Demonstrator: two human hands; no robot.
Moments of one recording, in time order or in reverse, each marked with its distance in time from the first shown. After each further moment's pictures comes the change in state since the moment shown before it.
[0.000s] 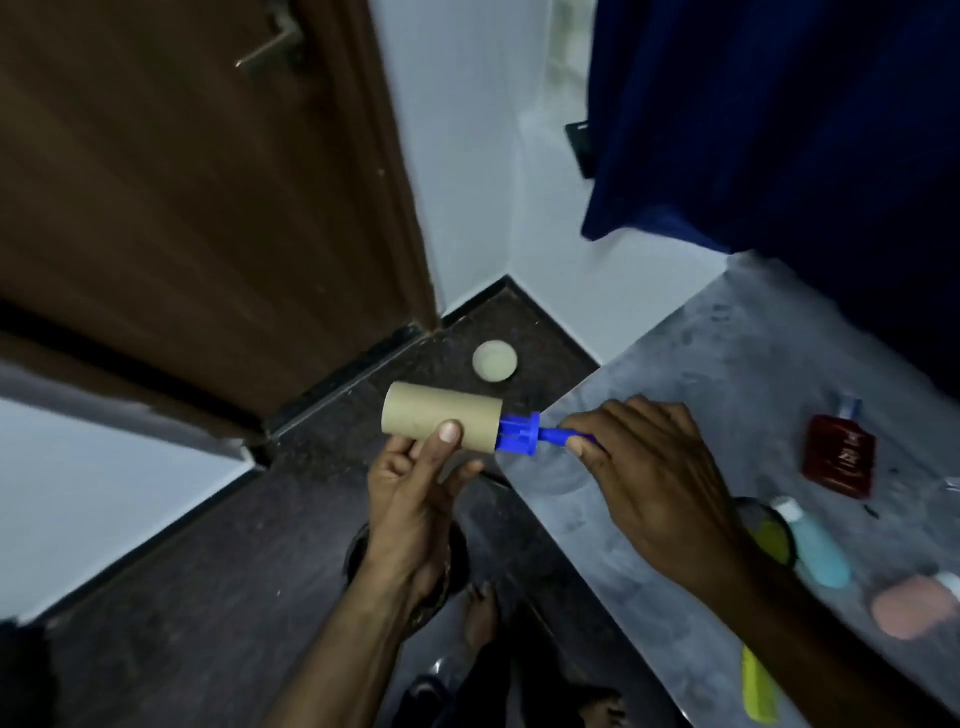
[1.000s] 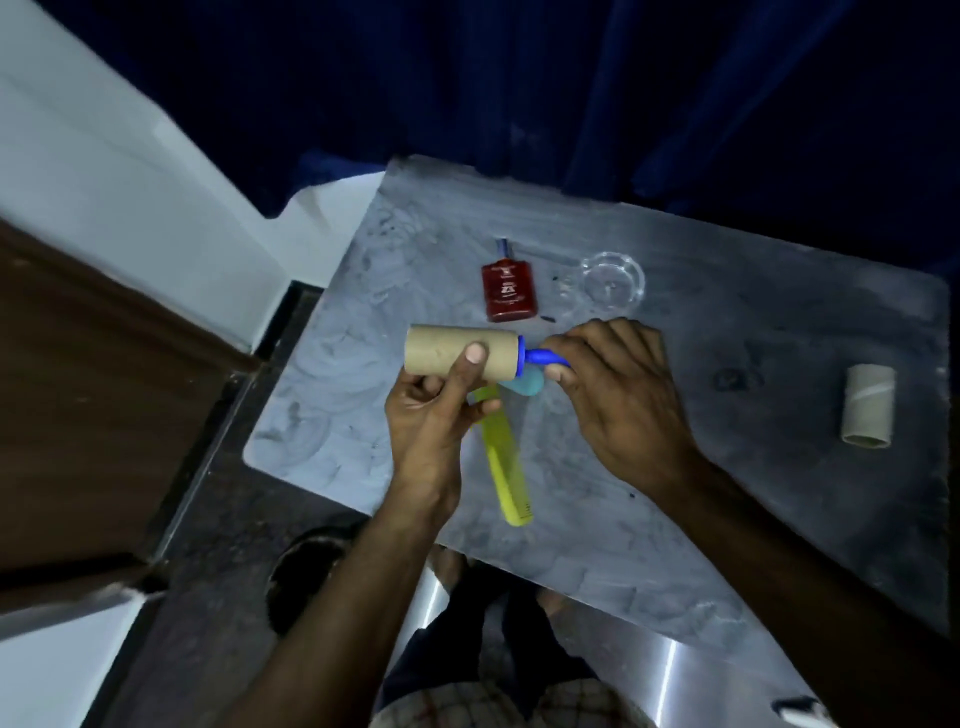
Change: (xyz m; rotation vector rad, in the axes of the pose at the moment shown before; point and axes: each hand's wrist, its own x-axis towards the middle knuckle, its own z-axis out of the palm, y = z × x) left_hand -0.143 -0.205 0.205 0.456 -0.404 -0.168; right_hand -0.273 0.161 -0.090 -0.188 0.315 0.469
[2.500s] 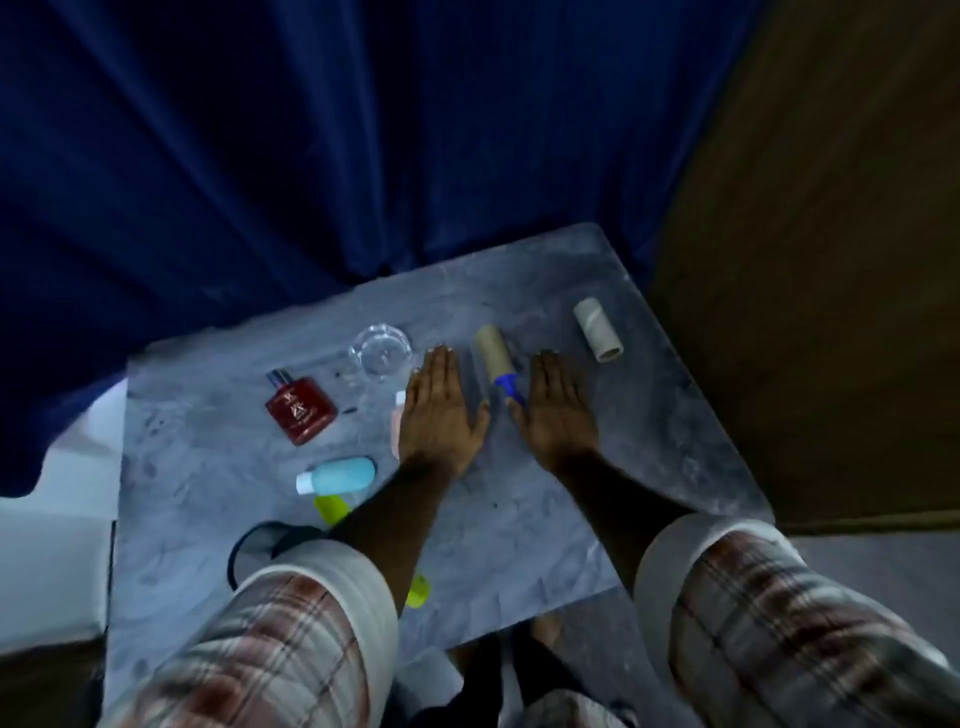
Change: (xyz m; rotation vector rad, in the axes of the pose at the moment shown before) left_hand 0.046 -0.148 0.150 1.621 -0.780 1.002; right_hand -0.140 0.138 0.066 -0.418 0.175 0.910
